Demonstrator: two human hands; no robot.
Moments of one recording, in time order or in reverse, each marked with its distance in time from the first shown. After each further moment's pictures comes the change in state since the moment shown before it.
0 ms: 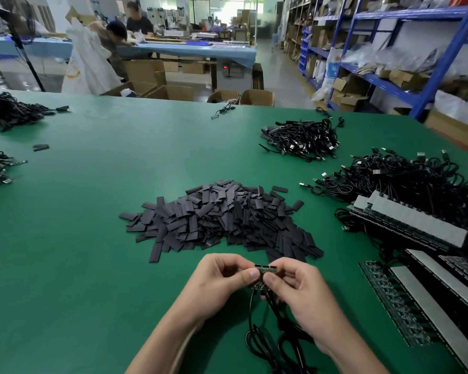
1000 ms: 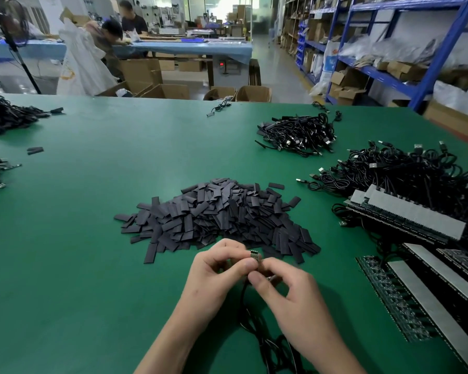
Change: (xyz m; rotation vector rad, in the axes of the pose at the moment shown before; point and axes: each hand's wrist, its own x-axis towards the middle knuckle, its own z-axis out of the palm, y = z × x) left_hand 0.002 -0.002 0.011 -0.069 0.156 0.287; right_hand -0.015 -0.021 0.015 -0.220 0.093 -0.206
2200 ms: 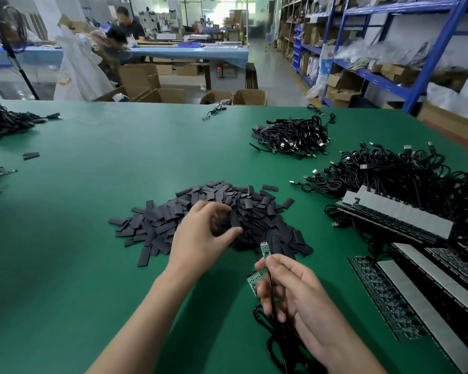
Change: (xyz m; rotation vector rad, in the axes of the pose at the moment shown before) left_hand 0.063 0.012 -0.015 0.996 0.165 0.105; right_hand 0.003 0.001 -0.020 0.747 -0.114 0.403
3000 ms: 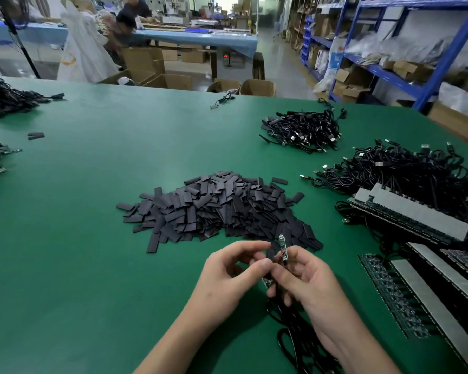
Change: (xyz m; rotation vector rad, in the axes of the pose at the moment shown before) left_hand -0.078 0.017 0.006 -0.847 -0.271 -0.125; right_hand 0.008 0.013 -0.006 -0.144 0.054 -0.130
